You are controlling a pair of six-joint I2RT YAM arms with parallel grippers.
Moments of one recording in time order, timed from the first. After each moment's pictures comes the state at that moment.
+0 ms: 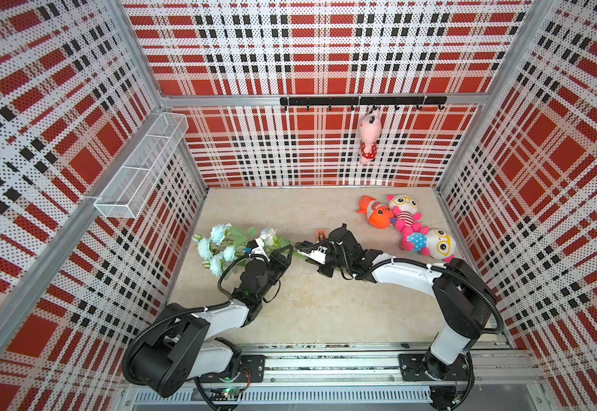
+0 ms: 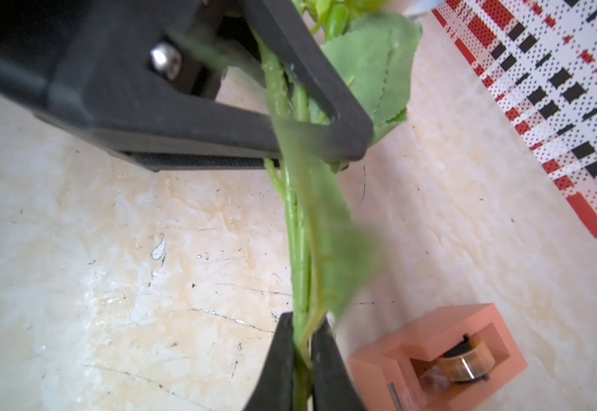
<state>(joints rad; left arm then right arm) -0.47 1.29 0.28 0.89 0.03 -1.23 0.79 1.72 1.05 0.06 -0.27 -0.49</state>
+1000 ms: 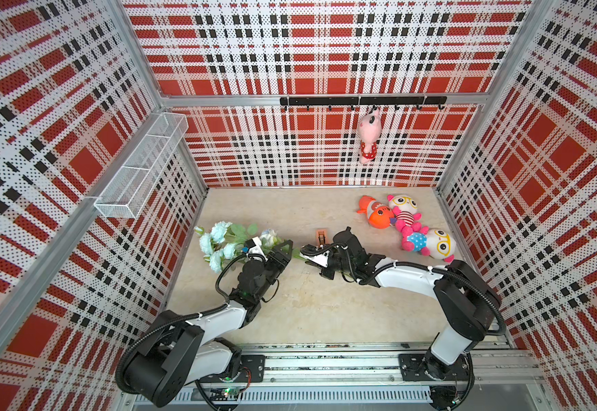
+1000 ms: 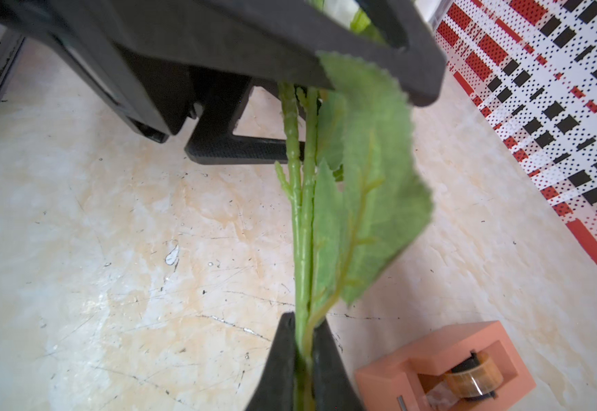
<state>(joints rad) -0.45 1.24 0.28 0.86 0.00 -1.21 0.79 1.69 0.97 0.19 -0.35 -0.53</state>
